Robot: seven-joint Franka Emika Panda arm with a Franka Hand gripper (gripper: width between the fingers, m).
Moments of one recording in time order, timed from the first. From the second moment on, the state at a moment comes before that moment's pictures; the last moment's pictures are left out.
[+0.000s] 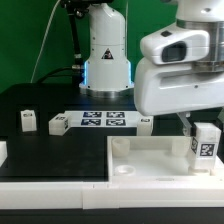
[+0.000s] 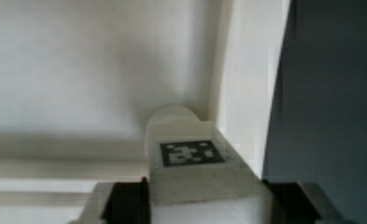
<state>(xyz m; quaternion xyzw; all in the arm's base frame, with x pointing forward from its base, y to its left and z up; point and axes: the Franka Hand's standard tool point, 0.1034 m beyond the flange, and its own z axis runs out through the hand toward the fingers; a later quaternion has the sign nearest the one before) 0.617 0.124 0.087 -1.00 -0.01 0.05 0.05</state>
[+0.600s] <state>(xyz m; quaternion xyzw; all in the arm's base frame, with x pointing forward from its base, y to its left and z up) 0.617 0.125 0.087 -0.93 0.35 0.06 0.05</state>
